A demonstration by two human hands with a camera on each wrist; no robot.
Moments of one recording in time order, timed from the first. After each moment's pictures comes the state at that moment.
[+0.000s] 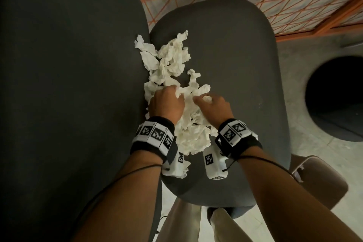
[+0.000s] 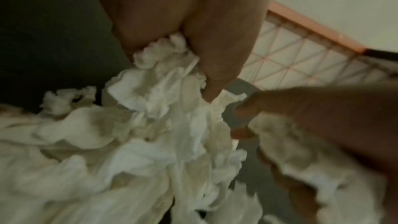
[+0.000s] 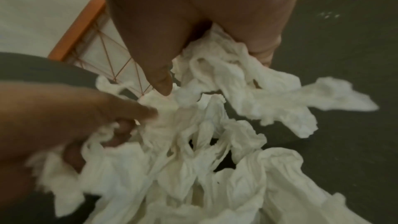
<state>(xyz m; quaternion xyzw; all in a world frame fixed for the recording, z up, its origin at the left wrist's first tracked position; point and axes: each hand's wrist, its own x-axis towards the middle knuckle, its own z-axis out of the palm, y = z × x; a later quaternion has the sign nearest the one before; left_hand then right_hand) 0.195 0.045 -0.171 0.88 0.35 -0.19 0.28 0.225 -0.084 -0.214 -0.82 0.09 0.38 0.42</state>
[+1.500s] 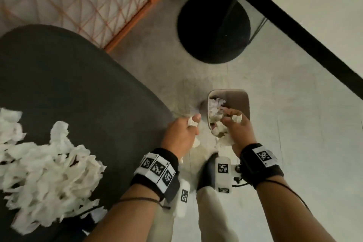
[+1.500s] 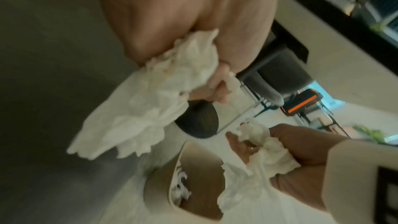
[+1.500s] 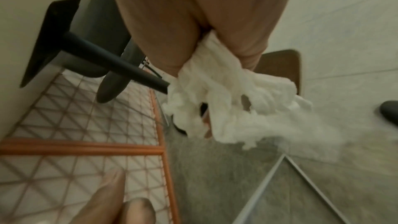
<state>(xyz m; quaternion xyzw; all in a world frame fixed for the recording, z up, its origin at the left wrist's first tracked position) 0.125 -0.286 -0.208 0.81 -0.03 -0.42 0.41 0.045 -0.440 -0.241 -0.53 0.56 0.01 0.64</state>
